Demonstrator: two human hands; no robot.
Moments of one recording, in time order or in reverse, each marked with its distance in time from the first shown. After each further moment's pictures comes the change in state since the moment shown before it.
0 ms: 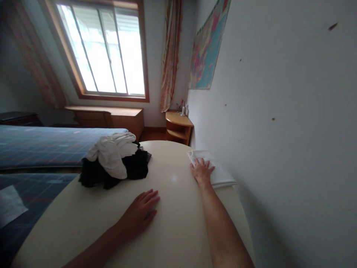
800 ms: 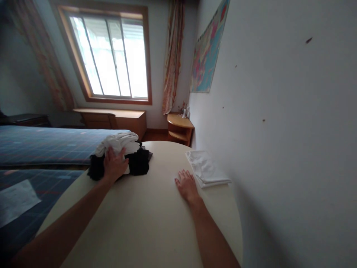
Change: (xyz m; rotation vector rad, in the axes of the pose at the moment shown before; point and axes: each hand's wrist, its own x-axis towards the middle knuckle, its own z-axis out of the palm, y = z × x) left_hand 0.052 -0.082 -0.099 0.340 0.648 -0.660; right_hand -0.104 -0.023 0.000 0.219 -0.068 -0.436
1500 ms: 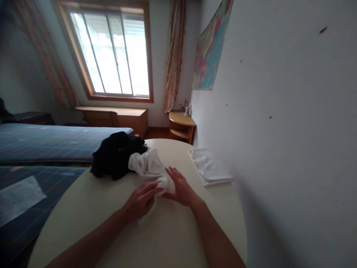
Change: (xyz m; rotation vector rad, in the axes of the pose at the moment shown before) left_hand -0.123 0.049 -0.012 -0.629 -0.116 0.923; right_hand -0.026 -0.027 -0.015 0.359 0.064 -0.537
